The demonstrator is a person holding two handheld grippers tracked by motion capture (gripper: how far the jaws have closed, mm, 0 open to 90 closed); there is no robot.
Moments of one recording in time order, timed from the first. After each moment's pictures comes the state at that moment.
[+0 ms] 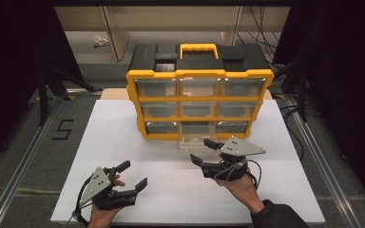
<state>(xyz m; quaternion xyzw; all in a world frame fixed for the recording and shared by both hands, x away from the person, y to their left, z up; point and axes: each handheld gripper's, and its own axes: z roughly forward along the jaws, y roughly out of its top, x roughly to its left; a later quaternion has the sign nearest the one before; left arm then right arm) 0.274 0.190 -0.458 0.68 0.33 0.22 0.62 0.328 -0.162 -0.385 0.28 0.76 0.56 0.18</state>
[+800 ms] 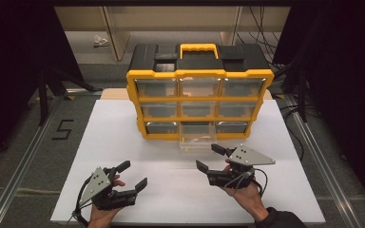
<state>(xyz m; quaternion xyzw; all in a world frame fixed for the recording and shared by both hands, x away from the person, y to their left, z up) 0.274 0.190 -0.458 0.68 0.33 0.22 0.62 0.312 -0.178 -0.397 0.30 0.74 0.58 0.19</state>
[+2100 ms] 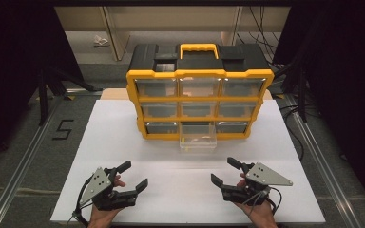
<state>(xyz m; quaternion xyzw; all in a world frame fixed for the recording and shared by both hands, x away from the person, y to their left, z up) 0.273 0.189 -0.458 0.68 0.33 0.21 0.62 0.281 -0.213 -0.425 0.33 0.72 0.57 0.20</state>
